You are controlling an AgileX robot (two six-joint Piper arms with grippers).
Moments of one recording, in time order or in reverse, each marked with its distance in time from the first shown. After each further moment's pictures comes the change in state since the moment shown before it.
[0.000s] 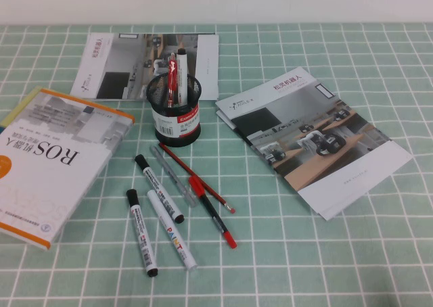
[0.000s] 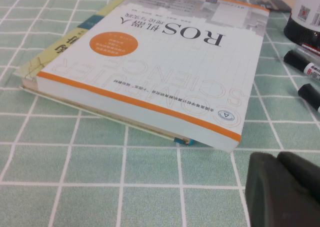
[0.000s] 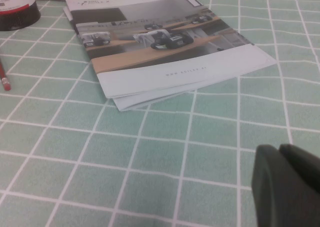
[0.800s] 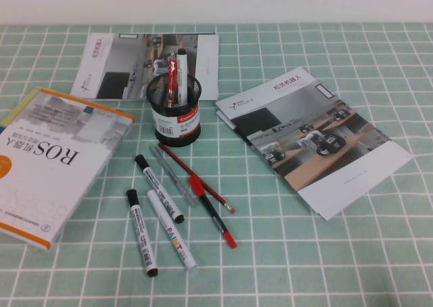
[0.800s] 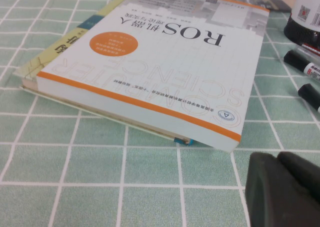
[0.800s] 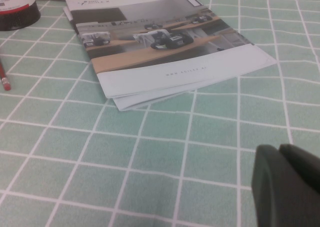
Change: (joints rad) right arm 0.000 0.000 0.000 0.000 0.000 0.000; left arm 0.000 0.000 0.000 0.000 0.000 0.000
